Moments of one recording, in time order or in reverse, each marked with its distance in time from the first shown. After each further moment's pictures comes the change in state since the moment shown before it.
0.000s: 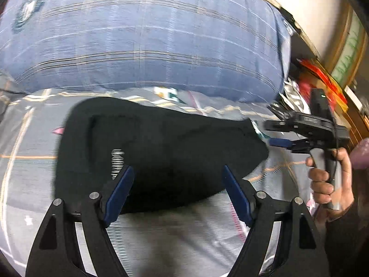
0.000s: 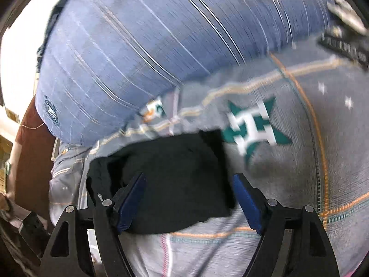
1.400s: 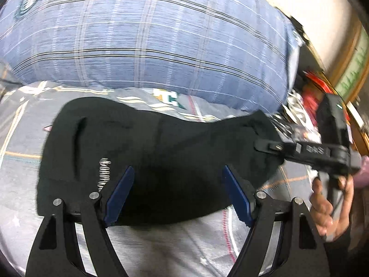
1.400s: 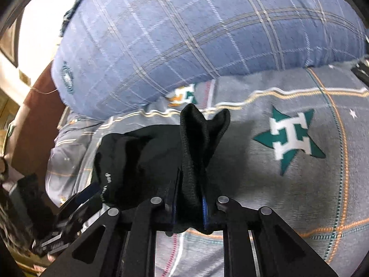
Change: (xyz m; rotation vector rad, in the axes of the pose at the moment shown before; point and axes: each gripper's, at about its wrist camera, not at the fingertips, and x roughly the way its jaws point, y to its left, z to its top) left arm 0.019 0.009 0.008 -0.115 -0.023 0.002; right arm 0.013 0.058 -0.014 -0.237 0.021 0.047
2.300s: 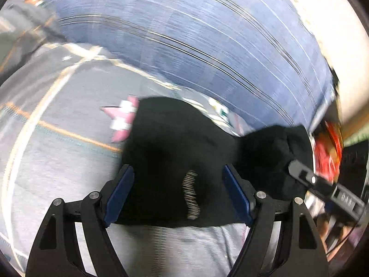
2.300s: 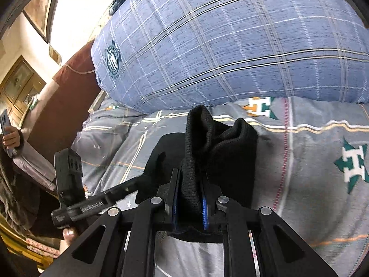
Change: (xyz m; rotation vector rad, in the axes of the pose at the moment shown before) left arm -0.020 0.127 0.013 -0.342 0.052 0.026; right arm 0.019 0.128 0.000 -0.168 -0.005 0.121
